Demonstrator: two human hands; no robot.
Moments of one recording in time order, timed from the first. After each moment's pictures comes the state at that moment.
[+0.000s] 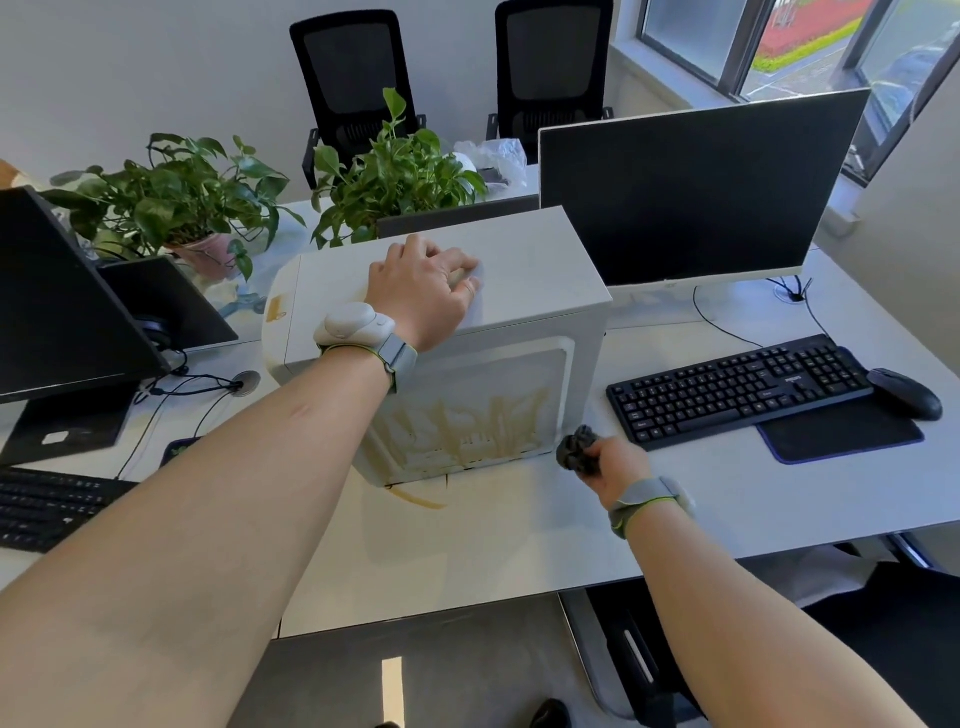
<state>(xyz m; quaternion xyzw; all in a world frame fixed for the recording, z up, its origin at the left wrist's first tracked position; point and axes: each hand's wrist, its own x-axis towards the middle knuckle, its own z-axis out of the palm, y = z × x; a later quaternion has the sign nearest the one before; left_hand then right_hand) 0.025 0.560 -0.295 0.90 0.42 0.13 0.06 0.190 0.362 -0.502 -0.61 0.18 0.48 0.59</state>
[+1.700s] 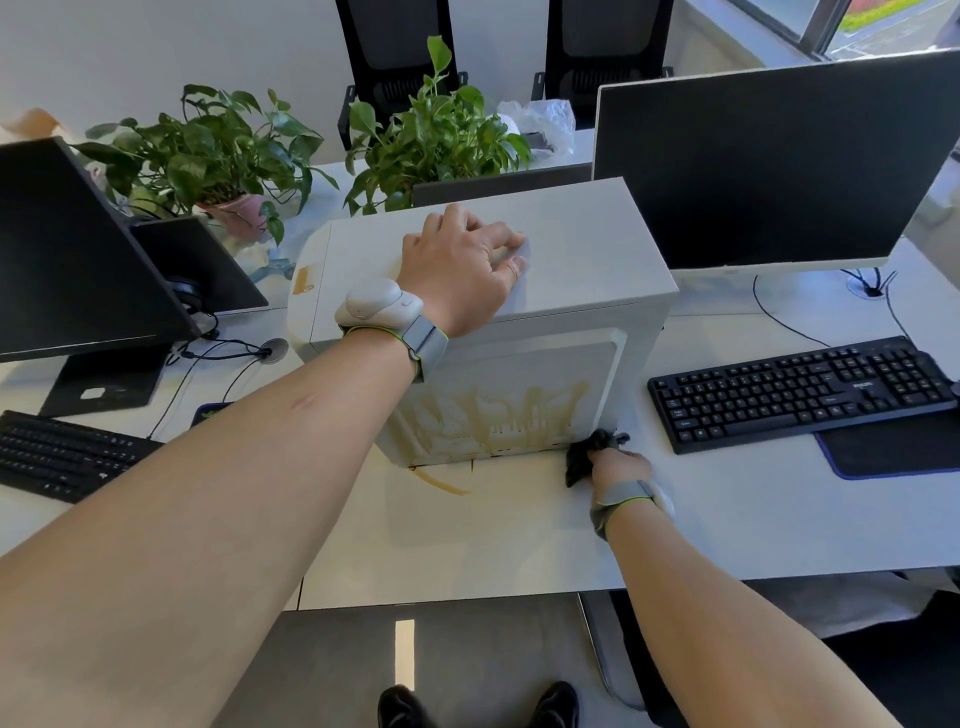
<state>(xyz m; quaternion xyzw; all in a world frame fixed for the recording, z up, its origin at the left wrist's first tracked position) 0.025 0.562 -0.296 0.90 0.42 0.14 0.08 0.143 0.382 -0.535 -0.76 0.13 0.41 0.49</state>
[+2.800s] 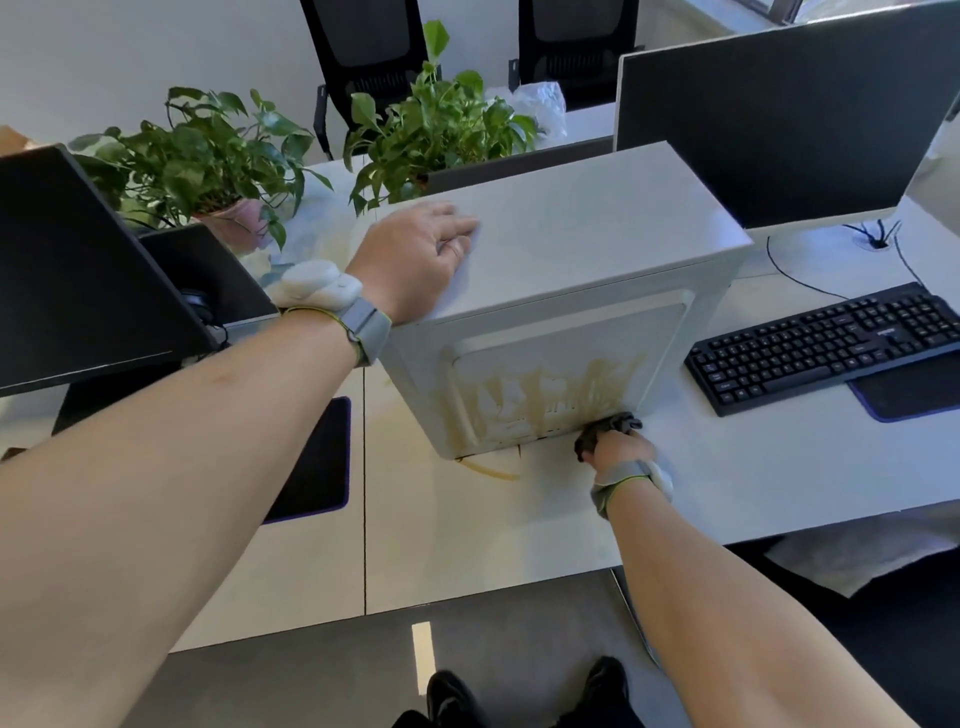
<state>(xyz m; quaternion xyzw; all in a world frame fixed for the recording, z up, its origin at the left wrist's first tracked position) -0.080 0.627 -0.295 0.92 0.31 0.14 0.16 0.085 0.419 -0.559 -0.91 -0.20 0.33 0.16</state>
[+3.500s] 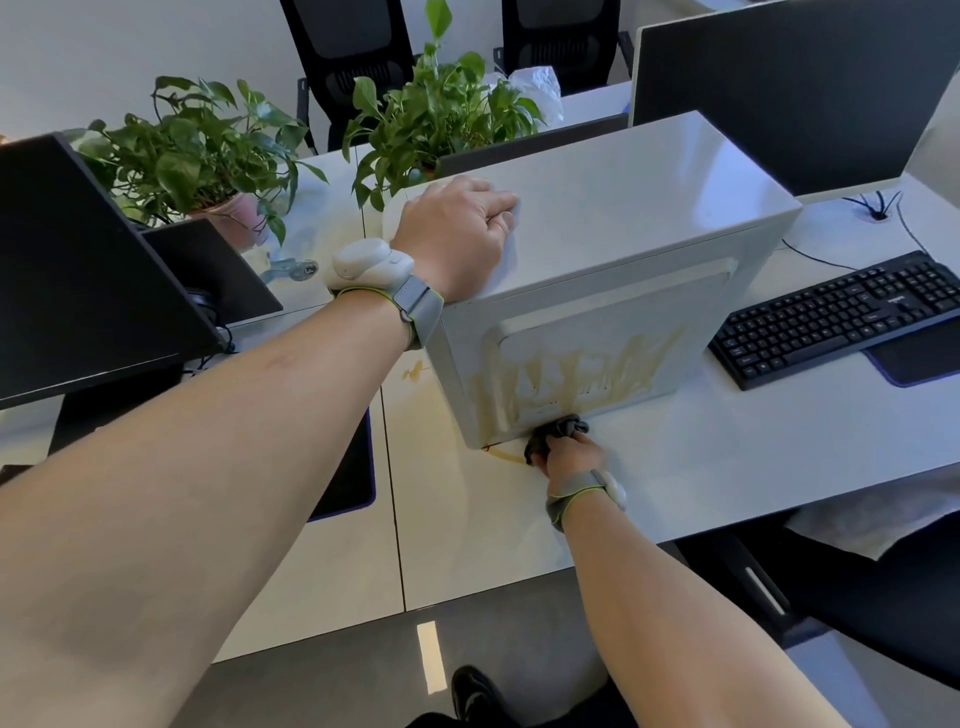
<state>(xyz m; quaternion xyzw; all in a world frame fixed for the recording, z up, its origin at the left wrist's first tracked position) -0.079 0.632 -0.300 0.93 0.31 0.16 0.11 -0.032 0.450 -0.576 -0.63 0.15 0.43 0.64</state>
